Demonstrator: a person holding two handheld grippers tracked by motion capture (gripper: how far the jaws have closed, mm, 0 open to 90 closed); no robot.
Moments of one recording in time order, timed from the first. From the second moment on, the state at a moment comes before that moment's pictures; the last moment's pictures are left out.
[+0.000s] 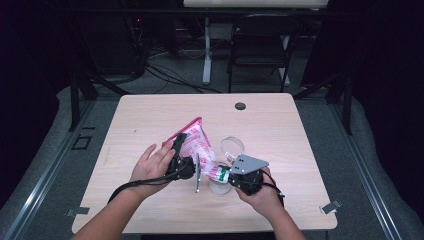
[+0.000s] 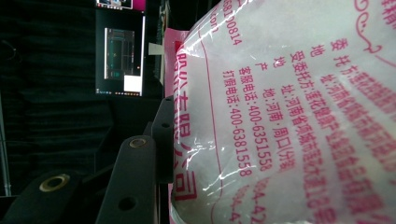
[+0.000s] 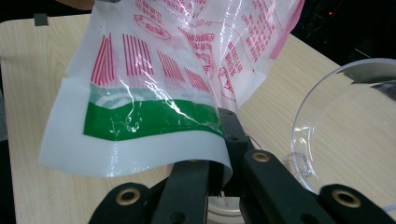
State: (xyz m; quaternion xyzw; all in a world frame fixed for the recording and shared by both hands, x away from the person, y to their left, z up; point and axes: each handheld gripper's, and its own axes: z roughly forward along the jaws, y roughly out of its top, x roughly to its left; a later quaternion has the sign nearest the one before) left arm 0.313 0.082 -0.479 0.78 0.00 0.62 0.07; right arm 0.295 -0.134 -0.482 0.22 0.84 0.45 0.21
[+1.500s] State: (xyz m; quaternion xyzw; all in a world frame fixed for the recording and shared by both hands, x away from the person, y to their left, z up) left arm 0.315 0.082 -0.483 0.79 0.00 0.61 0.07; right arm 0.297 -0.131 -0.489 0.22 0.85 0.44 0.21
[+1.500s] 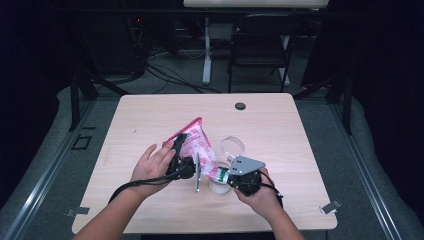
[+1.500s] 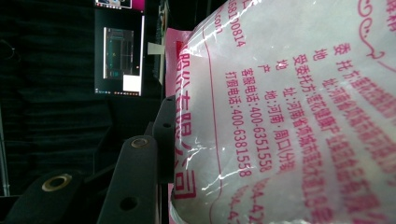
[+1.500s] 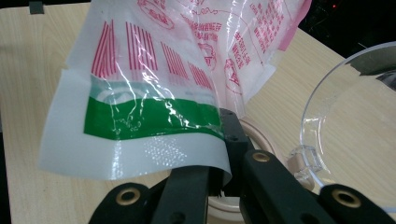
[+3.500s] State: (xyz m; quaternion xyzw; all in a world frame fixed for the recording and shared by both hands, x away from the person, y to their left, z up) left arm 0.316 0.068 -0.480 0.78 -0.02 0.62 0.07; right arm 0.299 -0.140 -0.492 0.23 0.84 0.43 0.22
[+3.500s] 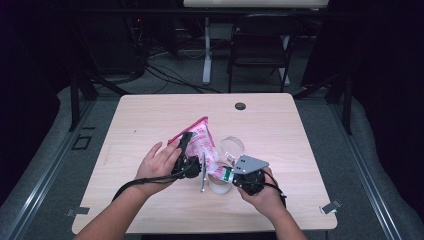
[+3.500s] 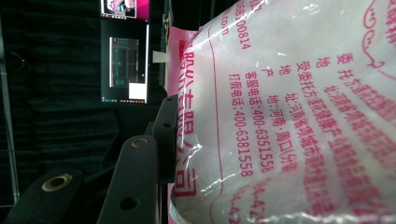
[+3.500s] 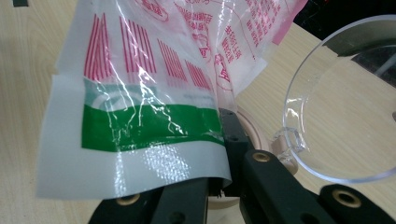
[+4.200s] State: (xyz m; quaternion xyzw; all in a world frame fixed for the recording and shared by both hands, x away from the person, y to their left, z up) left arm 0.317 0.065 -0.482 0.78 -0.03 0.62 0.08; right arm 0.296 -0.143 -0.494 0.24 0.85 0.42 0.22
